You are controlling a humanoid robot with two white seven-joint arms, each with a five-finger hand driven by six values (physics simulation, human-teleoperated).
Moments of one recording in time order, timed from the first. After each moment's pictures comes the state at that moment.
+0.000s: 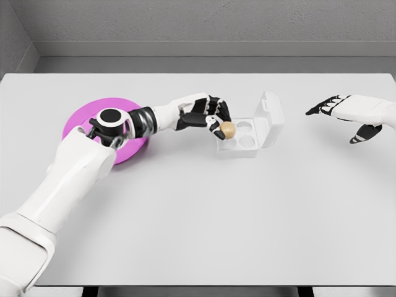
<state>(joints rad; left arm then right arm) -0.75 0.18 -0.66 -1.06 0.53 0.22 -0.61 -0.79 -0.93 0.82 -1.15 0.36 -0.61 0.42</state>
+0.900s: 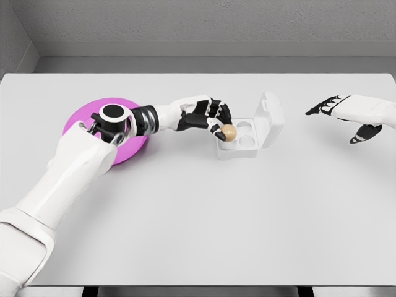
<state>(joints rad) -0.78 0.18 -0.68 -1.06 0.53 0.30 -0.61 -0.79 -0.93 0.82 -1.16 0.36 -0.61 0.42</state>
